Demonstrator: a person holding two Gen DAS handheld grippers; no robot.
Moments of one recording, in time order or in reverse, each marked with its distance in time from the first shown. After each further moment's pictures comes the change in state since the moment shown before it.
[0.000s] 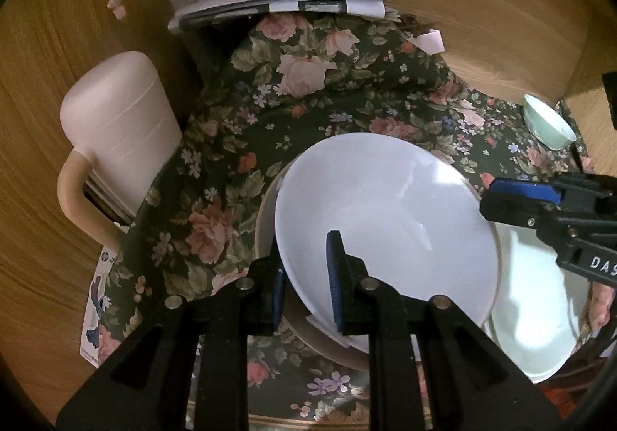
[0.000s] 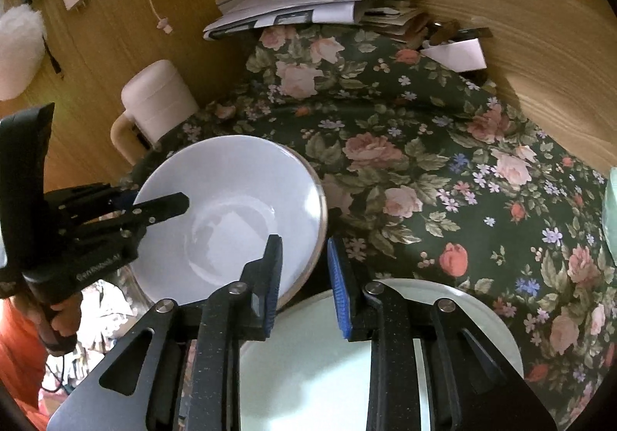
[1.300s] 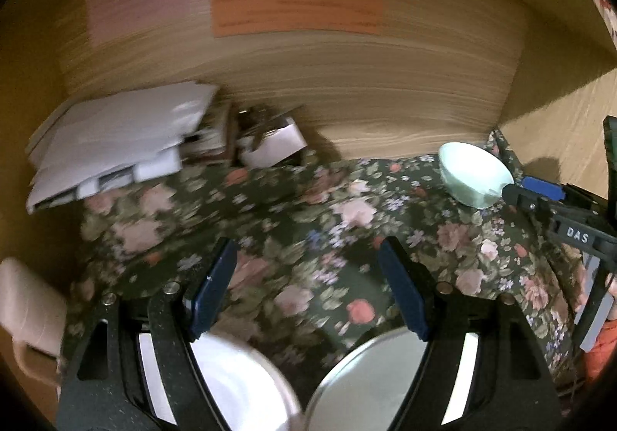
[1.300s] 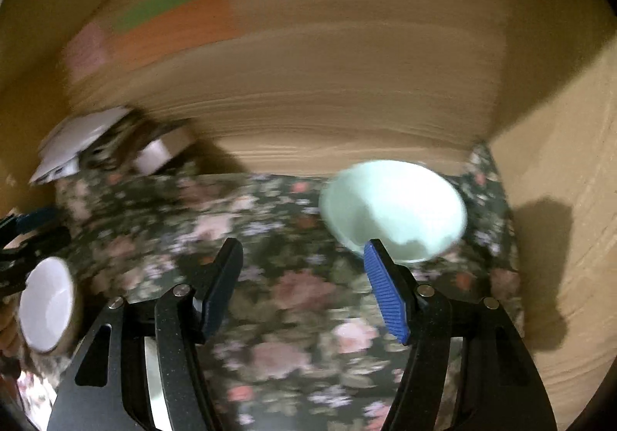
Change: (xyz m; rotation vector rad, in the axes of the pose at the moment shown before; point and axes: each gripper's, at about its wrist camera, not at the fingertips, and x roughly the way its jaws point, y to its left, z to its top) left arm 0.011 -0.153 0.107 0.191 -0.151 -0.182; right arm -0.123 -0.204 -0.023 0.340 -0.238 -0.466
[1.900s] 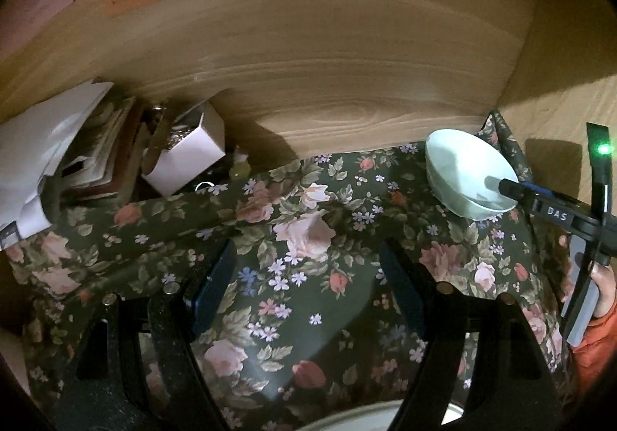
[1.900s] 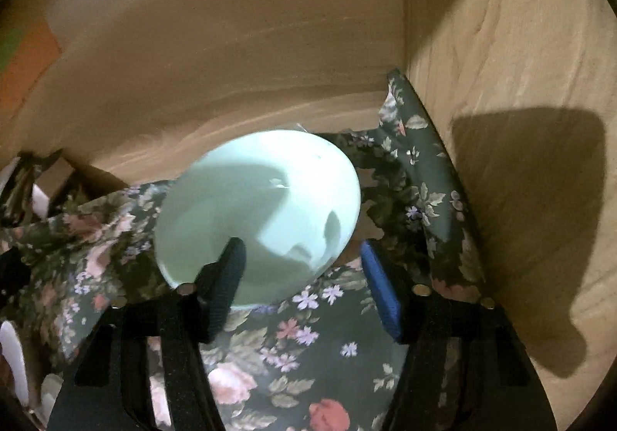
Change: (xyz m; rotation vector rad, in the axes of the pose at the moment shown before) left arm 0.089 -0.044 0.039 0.027 0.127 -0.065; right arm 0.061 -0.097 0.005 0.204 0.127 -0.131
